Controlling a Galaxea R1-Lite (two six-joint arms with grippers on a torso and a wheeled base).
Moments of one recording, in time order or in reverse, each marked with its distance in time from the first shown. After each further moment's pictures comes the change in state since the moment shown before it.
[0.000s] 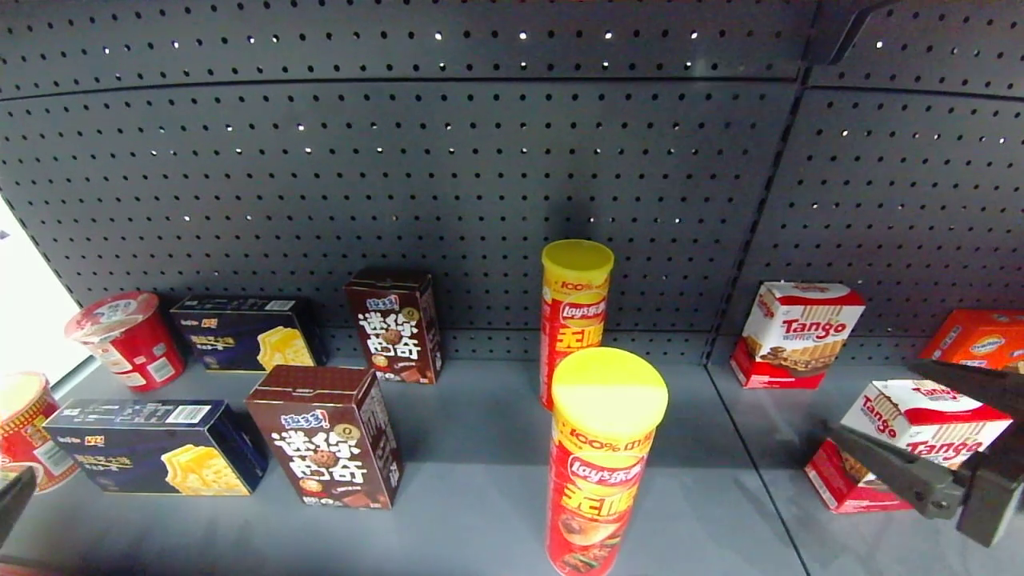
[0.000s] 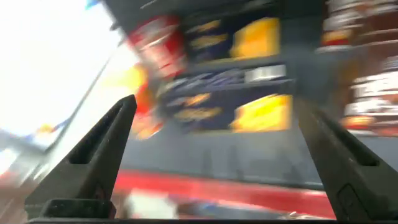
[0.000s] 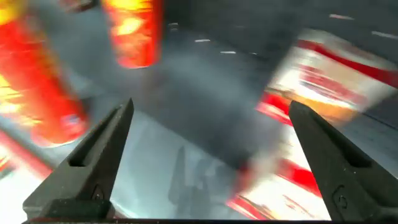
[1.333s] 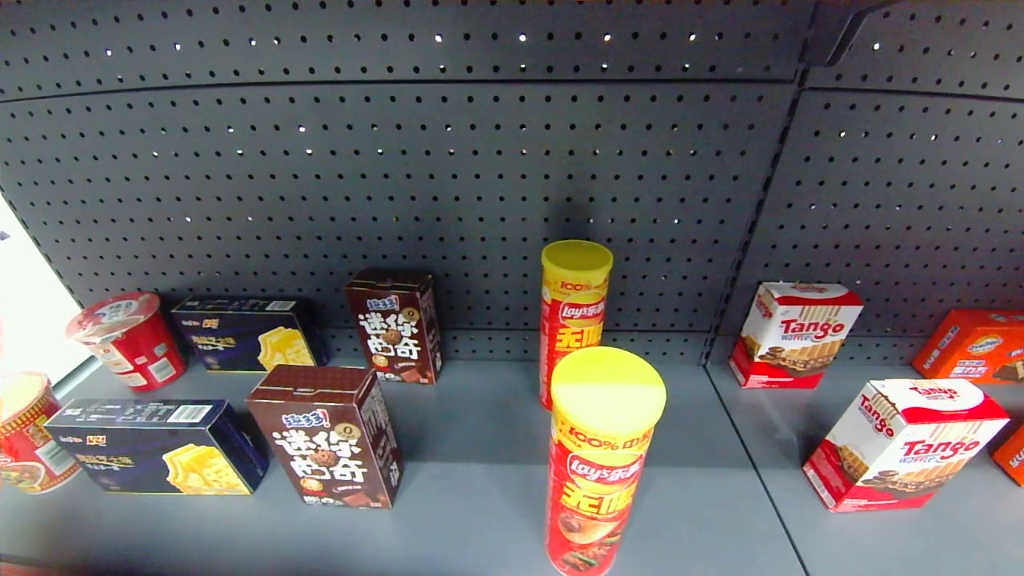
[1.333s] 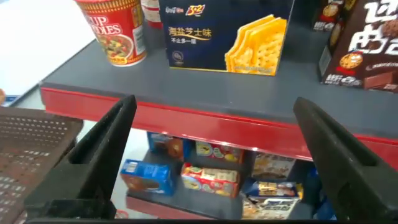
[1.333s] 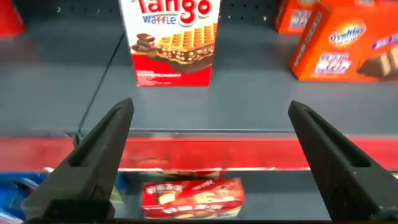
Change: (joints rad) left arm 0.200 -0.611 0.404 0.071 -0.259 -0.194; right arm -0.651 -0.889 0.454 0.313 0.206 0.080
